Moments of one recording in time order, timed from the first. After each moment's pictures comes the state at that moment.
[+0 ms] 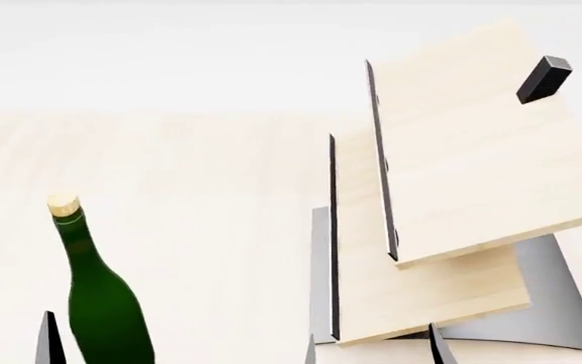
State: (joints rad) left arm 0.20 -0.31 0.28 0.55 0.01 0.23 -0.39; right arm -0.19 0.32 -0.31 -0.52 0.06 -0.15 0.31
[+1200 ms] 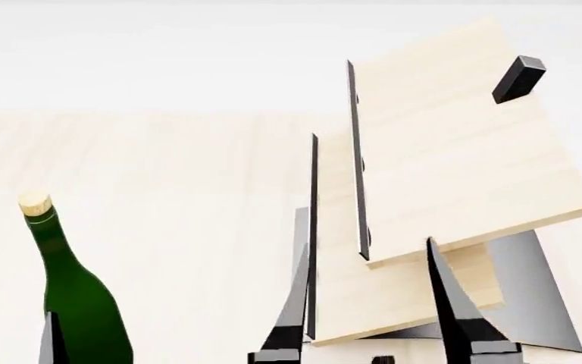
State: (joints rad) left arm 0.20 -0.33 0.30 0.55 0.02 0.22 -0.41; right arm 0.05 0.25 -0.33 -0.65 0.10 0.19 0.35
